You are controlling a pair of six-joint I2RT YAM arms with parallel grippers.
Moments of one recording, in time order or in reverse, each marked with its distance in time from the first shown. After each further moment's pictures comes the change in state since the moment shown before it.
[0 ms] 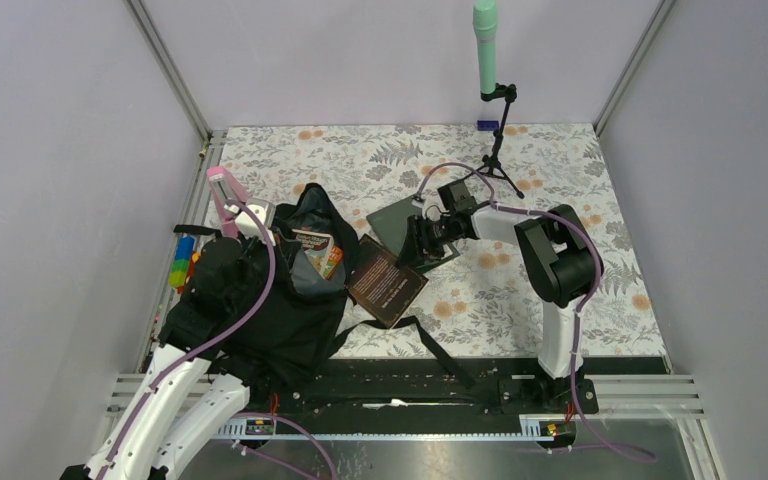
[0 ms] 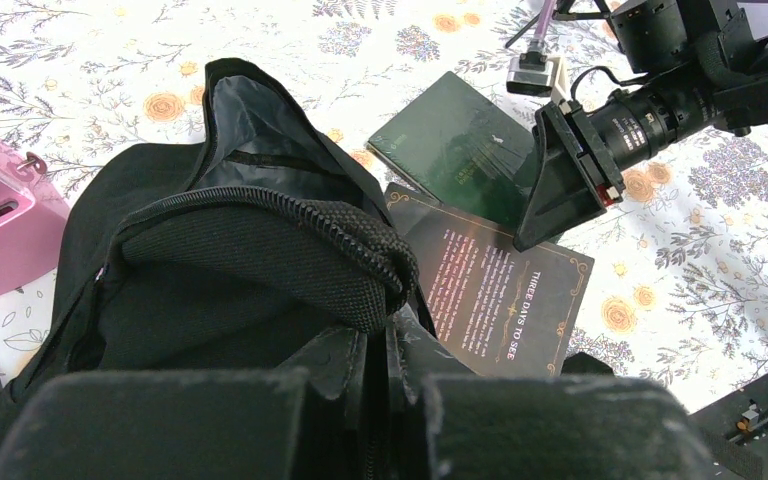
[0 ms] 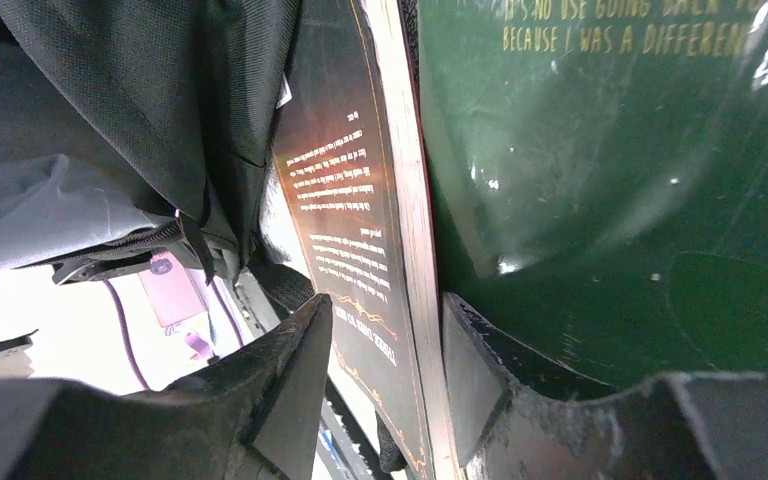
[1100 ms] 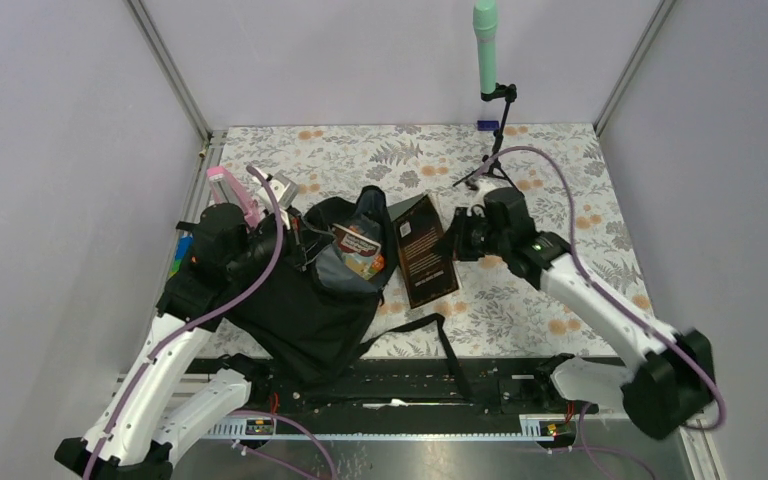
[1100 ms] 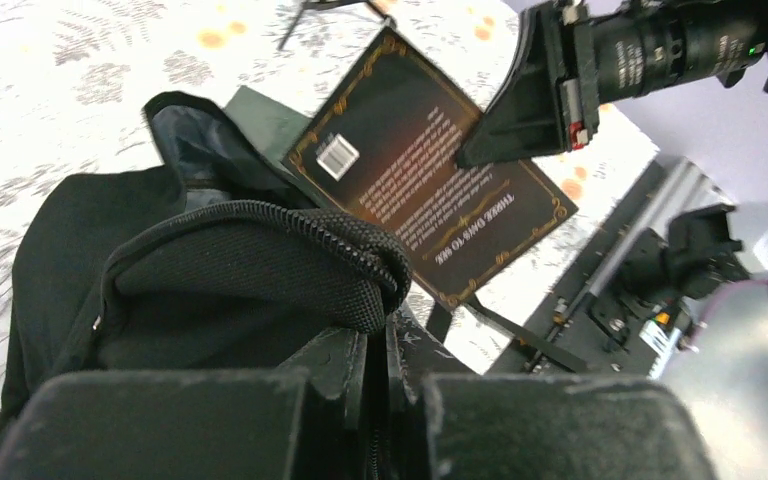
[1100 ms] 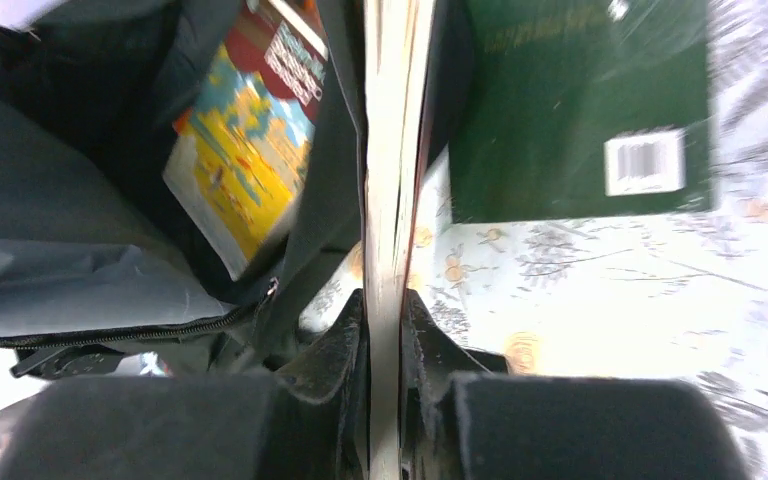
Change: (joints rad) left arm 0.002 0.175 0.204 -0.011 0.401 -0.007; right arm 0.076 -0.734 -0.271 -0.078 0.509 0.167
